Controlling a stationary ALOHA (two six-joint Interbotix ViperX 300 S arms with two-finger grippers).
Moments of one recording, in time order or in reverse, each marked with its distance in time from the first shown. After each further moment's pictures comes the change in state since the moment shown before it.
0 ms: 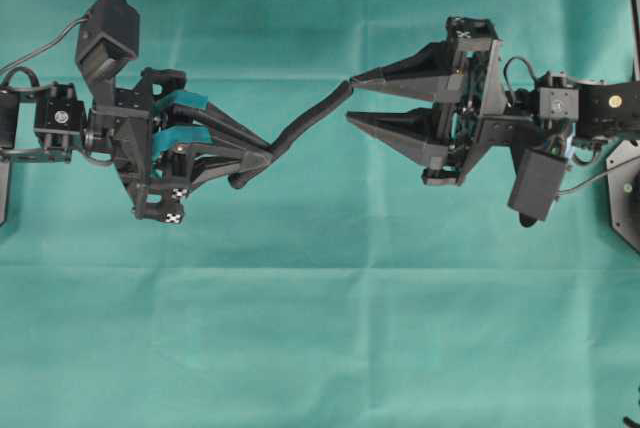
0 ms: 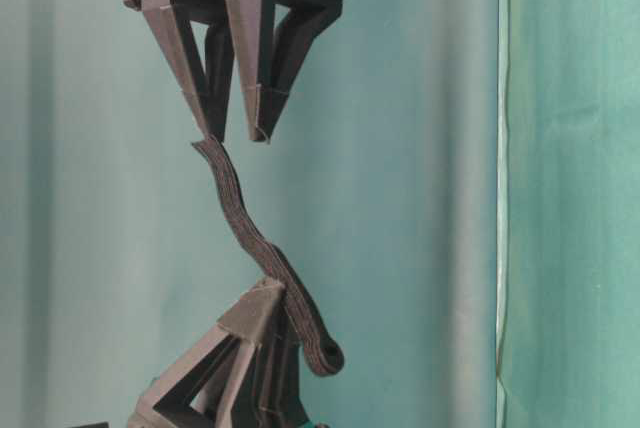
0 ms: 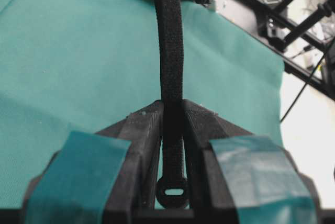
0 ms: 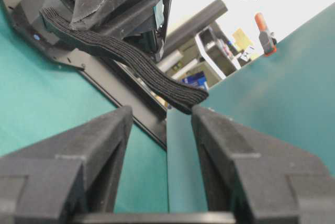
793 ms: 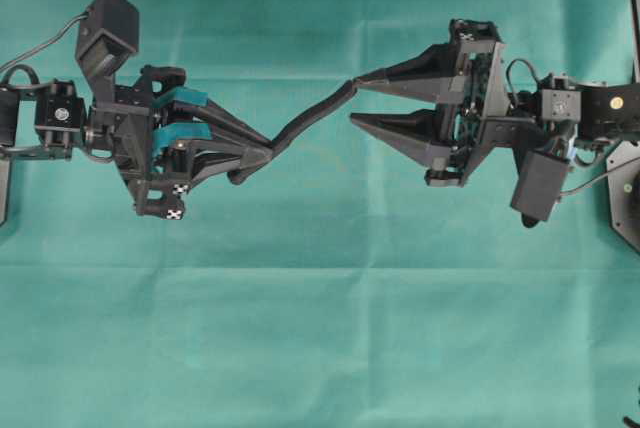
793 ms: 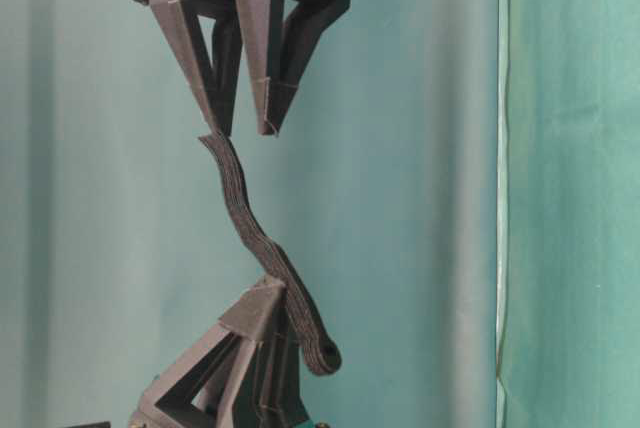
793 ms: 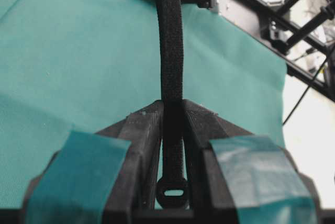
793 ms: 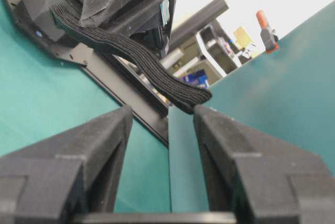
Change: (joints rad) left arm 0.011 0.000 0.000 0.000 0.002 -0.002; right arm -0.002 0.000 0.020 0.000 -0.014 0.002
